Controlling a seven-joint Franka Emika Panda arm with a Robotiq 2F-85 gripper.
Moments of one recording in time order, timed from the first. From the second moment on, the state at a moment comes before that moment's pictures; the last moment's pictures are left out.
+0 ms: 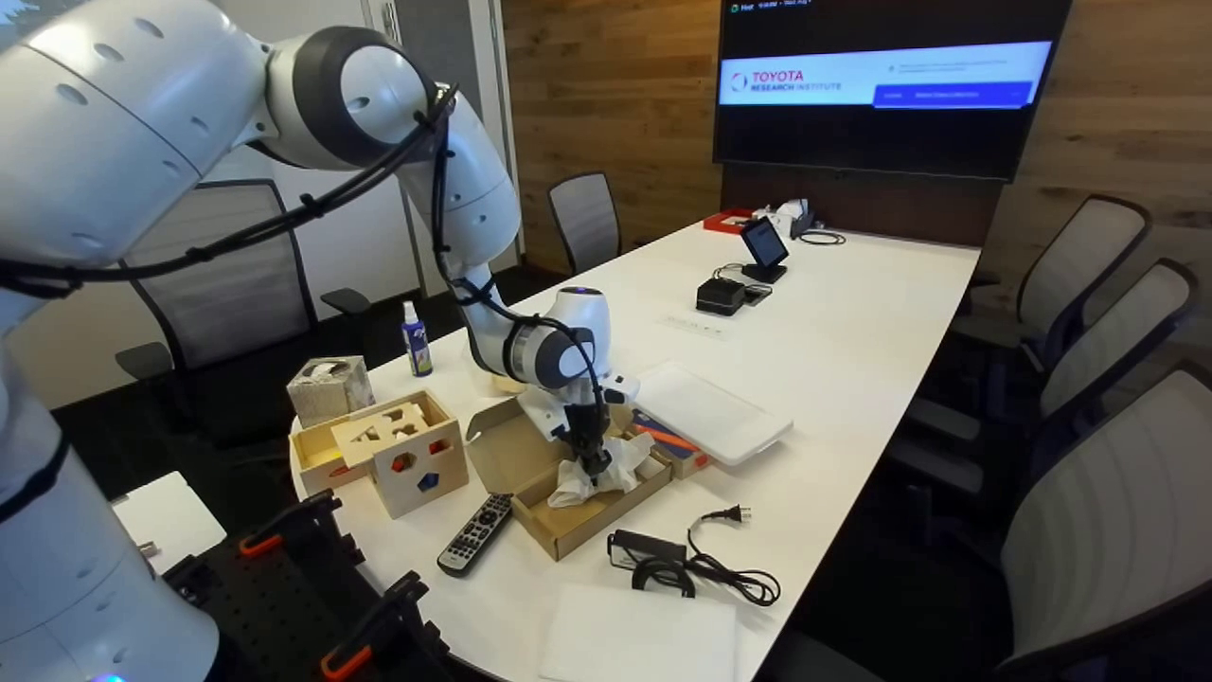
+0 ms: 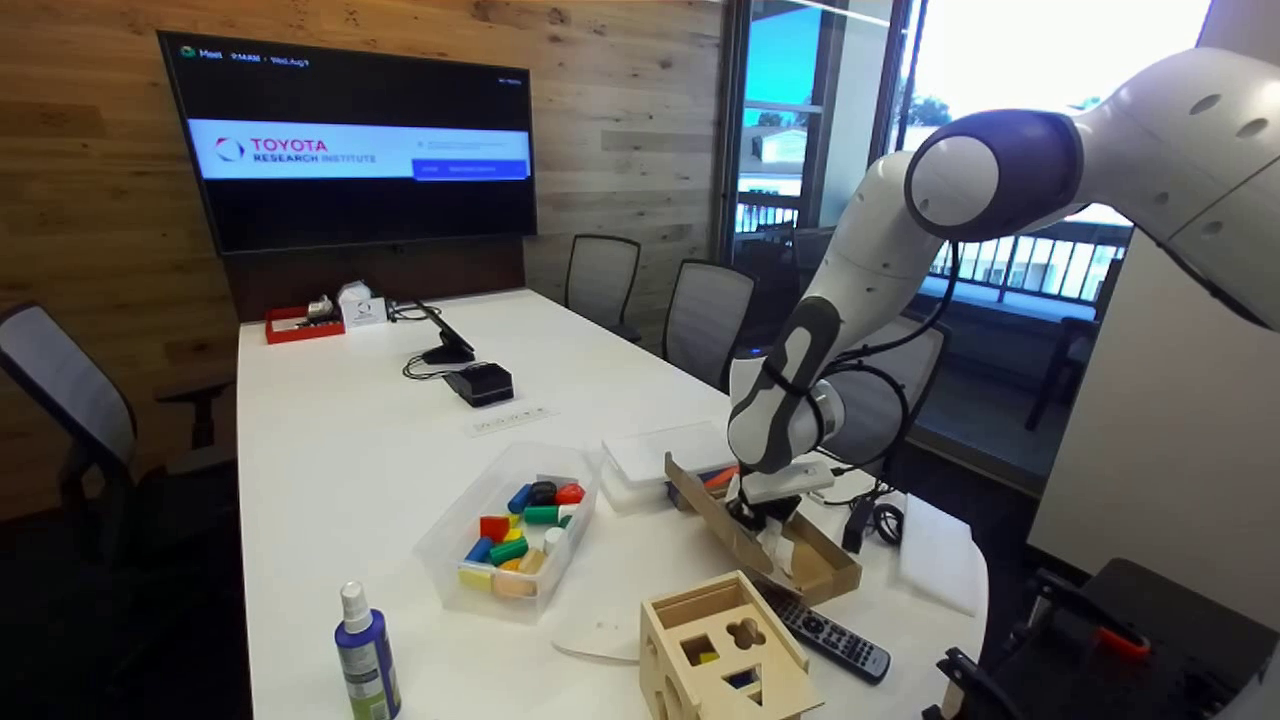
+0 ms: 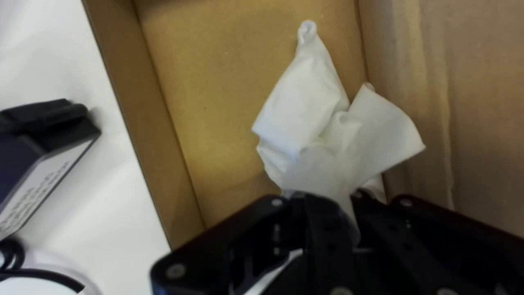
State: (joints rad) arm 0.05 0.96 -0.11 -1.85 -0.04 2.72 0.41
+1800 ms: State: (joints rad) arm 0.12 0.89 -0.18 -1.84 0.02 2.09 0.63
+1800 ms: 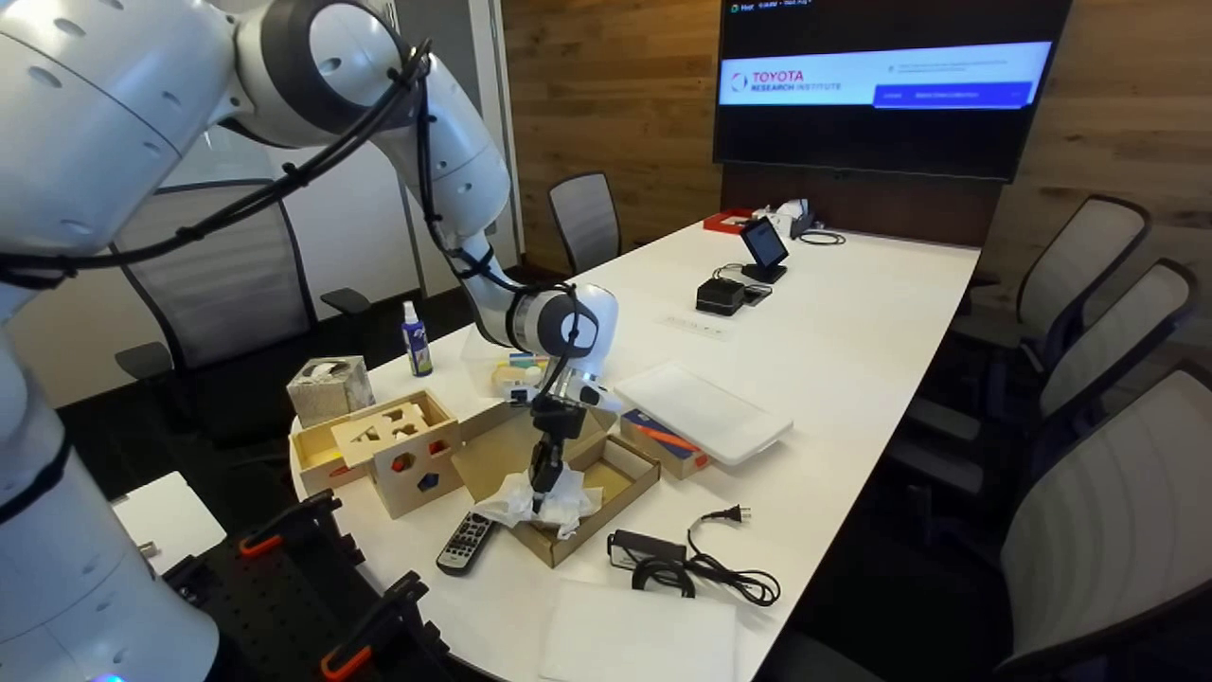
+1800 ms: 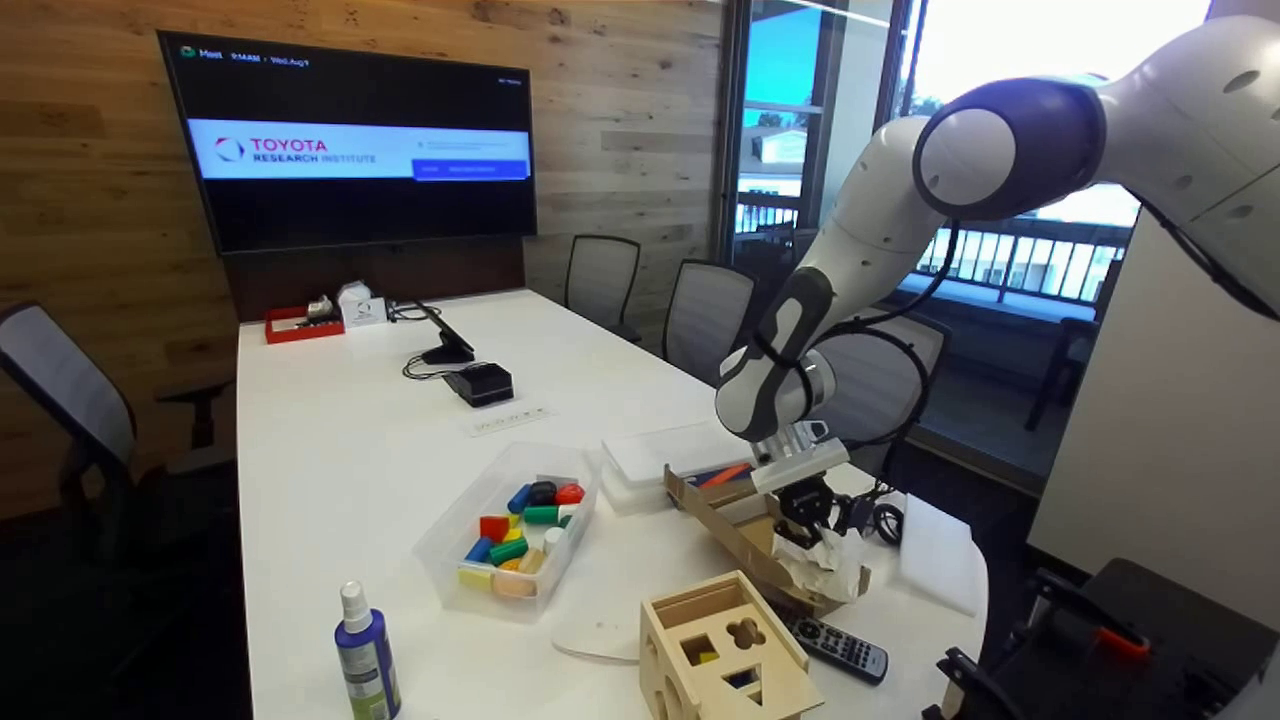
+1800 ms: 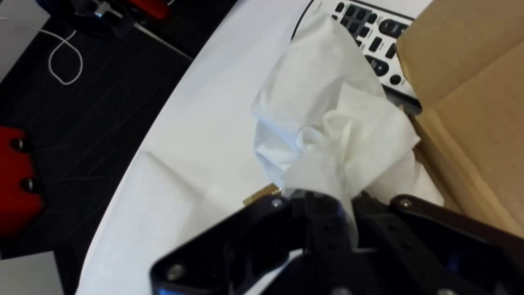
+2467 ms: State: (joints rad) arm 0.18 1.00 -0.19 -1.68 -0.08 2.28 0.69
